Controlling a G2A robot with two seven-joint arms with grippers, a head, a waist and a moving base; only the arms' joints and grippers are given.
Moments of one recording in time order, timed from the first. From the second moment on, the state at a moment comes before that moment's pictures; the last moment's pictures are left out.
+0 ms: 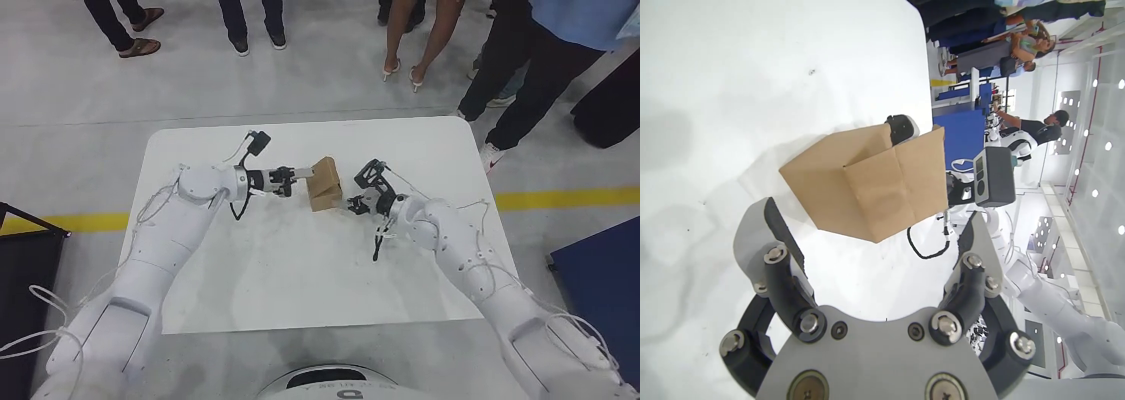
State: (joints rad) left arm 0.82 -1.25 -1.00 -0.93 -0.02 -0.23 -1.00; right arm -0.99 -1.23 0.87 -0.99 -1.07 -0.55 0.00
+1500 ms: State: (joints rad) left arm 0.73 -1.28 -0.92 -0.76 0.04 -0.21 -1.01; right arm -1.00 -1.17 0.88 -1.05 -0.96 -0.68 -0.09
